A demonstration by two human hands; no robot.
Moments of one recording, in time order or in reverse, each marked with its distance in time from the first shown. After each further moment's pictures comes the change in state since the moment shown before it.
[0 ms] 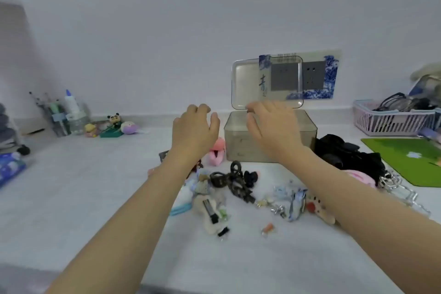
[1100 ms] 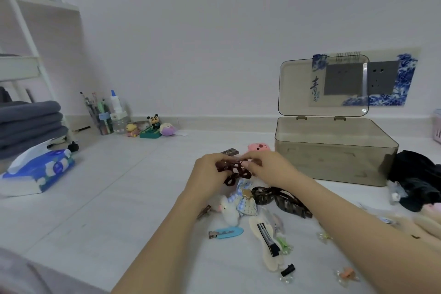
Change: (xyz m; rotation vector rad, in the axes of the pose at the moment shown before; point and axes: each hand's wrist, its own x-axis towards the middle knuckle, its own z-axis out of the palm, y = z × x) left_hand -0.035 -0.111 0.016 -0.439 -0.214 -0.233; right_hand -0.006 -0.076 0.088 0.531 -0.794 0.221
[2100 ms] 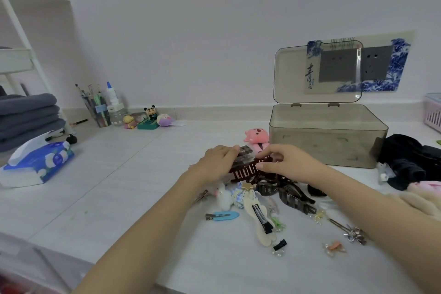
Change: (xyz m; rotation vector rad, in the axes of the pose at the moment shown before) left_hand 0.003 0.012 0.010 0.157 -0.342 -0.166; right_hand -0.046 0.017 -0.025 0.191 -0.065 0.107
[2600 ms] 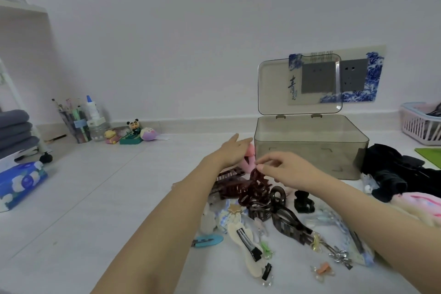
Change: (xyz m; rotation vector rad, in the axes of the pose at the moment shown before) left_hand 0.083 0.047 0.023 0.120 -0.166 0.115; right_hand -0.002 0.010 -0.019 -0.064 0.084 0.090
